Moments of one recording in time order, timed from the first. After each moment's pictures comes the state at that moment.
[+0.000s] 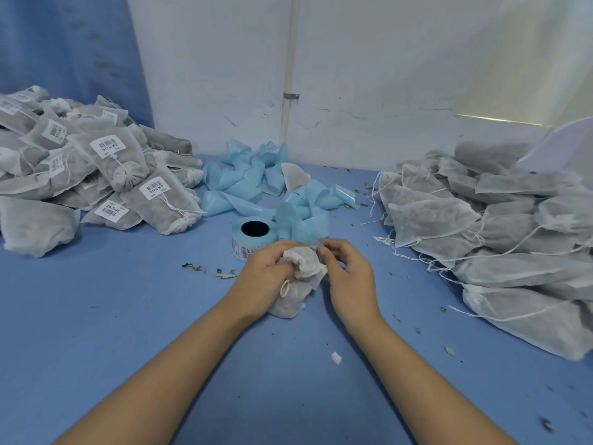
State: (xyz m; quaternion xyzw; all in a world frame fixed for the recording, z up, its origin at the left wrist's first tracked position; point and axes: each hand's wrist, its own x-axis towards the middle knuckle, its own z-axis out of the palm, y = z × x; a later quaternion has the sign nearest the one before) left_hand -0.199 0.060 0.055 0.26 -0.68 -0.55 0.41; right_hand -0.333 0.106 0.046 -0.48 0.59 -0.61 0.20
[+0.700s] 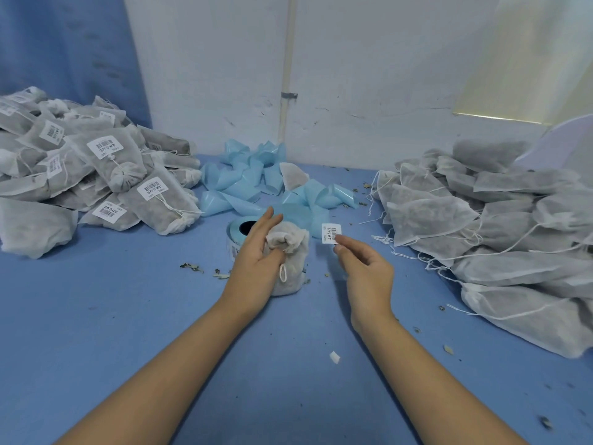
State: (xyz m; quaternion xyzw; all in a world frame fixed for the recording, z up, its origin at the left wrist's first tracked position) left_hand -0.203 0.055 0.055 0.30 -0.63 -0.51 0.50; right_hand -0.341 0.109 0.053 -0.29 0.58 -0.72 0.26
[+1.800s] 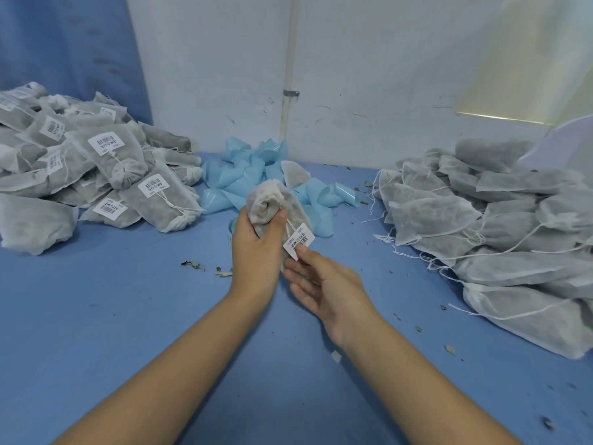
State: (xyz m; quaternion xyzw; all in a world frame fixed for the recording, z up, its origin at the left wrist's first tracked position) left_hand -0.218 0.062 0.079 0.31 -0.48 -0.51 0.65; right_hand -0.298 0.122 0.075 -0.21 0.52 -0.62 0.55
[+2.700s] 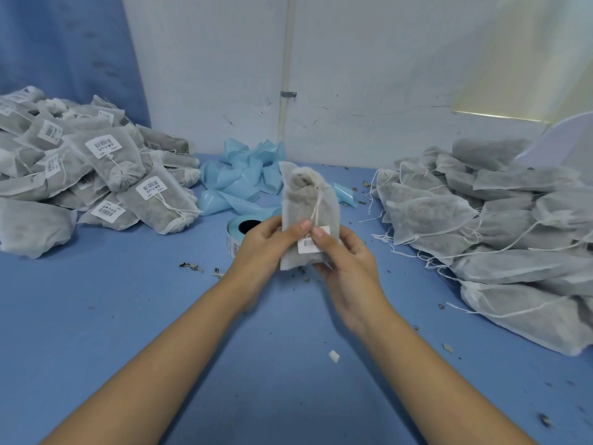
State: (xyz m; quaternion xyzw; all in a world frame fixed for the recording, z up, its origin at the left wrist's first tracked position) left_hand -0.207 0.056 0.080 0.28 -0.56 -0.64 0.44; right_hand -0.318 0.118 0.079 -0.31 0.42 -0.72 0.45
